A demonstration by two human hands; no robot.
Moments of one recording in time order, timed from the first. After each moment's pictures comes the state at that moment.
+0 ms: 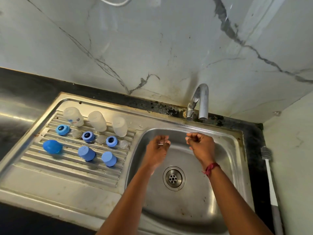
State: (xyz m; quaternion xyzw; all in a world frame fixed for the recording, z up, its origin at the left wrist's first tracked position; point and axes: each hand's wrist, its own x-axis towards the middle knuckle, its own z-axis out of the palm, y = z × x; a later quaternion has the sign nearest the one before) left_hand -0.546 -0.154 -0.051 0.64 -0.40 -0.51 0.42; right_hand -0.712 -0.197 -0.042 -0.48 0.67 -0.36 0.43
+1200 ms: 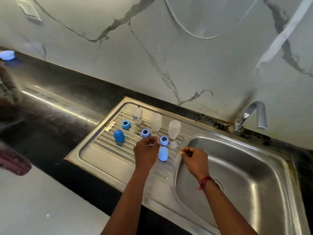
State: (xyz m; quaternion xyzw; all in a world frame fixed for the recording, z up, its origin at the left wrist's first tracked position) left_hand -0.365 -0.042 -0.001 0.77 -0.29 -0.27 0.49; right_hand -0.535 -0.098 -0.029 -0.66 0.59 -0.28 0.36
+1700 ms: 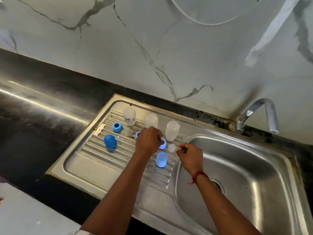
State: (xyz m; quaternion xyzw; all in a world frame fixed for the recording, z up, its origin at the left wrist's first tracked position) left_hand -0.325 -0.133 -0.020 0.77 -0.58 -0.17 0.20; right_hand -0.504 -0.144 -0.064 -0.65 0.63 -0.24 0.34
